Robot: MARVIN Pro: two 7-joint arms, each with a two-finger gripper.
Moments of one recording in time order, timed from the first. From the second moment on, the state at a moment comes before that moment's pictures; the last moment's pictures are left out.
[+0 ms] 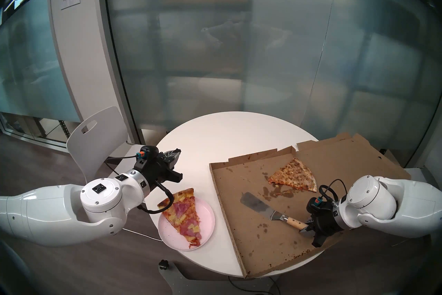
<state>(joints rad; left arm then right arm) 1.09 -0.26 -0.42 -2.16 -1.07 -0.17 0.48 -1.55 -0.12 0.93 -2.10 0.80 0.72 0.28</state>
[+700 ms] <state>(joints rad) 1.08 -0.27 -0.42 -2.16 -1.06 -0.17 0.50 -1.68 -0.11 1.01 -2.08 0.89 0.59 0.18</state>
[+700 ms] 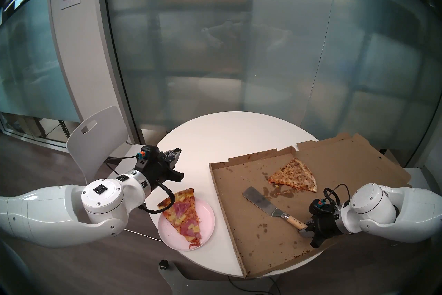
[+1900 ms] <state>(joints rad) 1.05 -0.29 -0.45 -2.16 -1.09 -0.18 0.50 -1.84 -0.11 1.25 -2.13 0.96 0.47 0.10</state>
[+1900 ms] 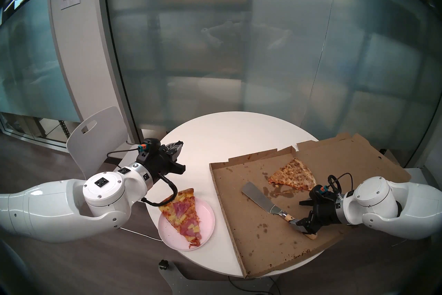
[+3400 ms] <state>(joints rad) 1.00 -0.17 -0.51 -2.30 -1.01 -0.22 0.62 -1.97 -0.11 1.48 -2.02 1.07 -0.12 0.01</state>
